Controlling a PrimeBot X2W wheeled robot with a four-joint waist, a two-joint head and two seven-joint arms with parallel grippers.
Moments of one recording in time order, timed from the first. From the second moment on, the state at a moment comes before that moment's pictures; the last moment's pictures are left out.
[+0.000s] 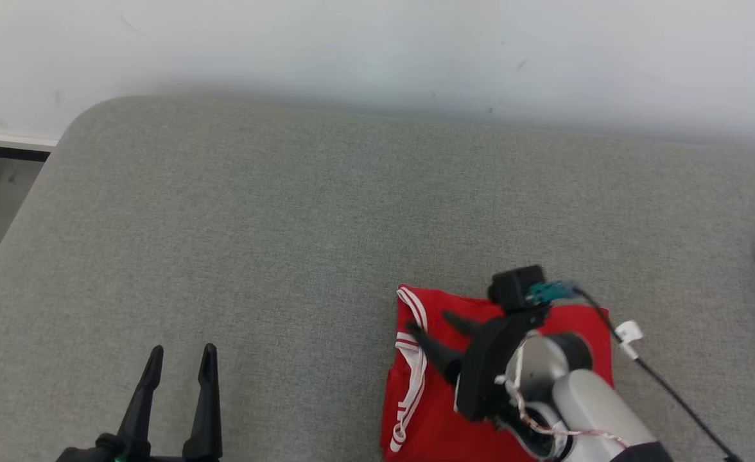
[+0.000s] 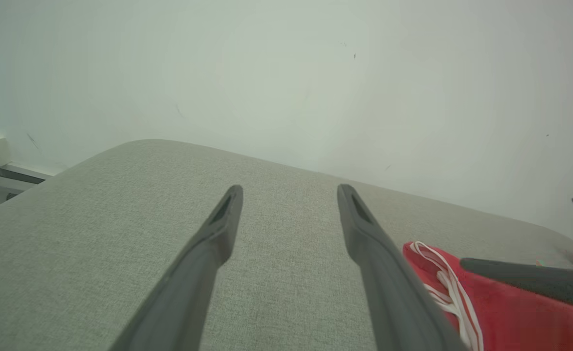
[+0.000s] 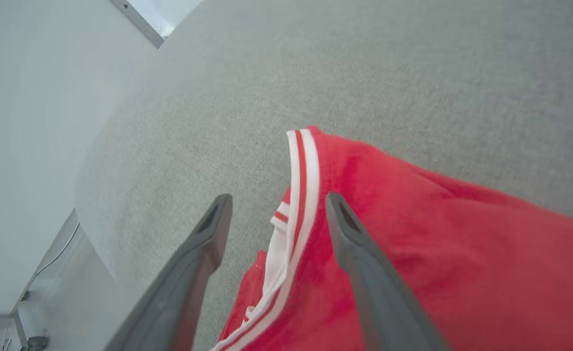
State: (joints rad) left arm 0.05 0.11 -0.08 -0.03 -0.36 -0.13 -0.26; right arm -0.39 -0.05 0.38 0.36 0.52 0.13 0.47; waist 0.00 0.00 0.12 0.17
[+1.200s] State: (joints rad) left arm 0.04 0.09 -0.10 -0.02 -0.36 -0.13 -0.26; right arm -0.27 -0.05 0.38 0.27 0.25 0.13 0.44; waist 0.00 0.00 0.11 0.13
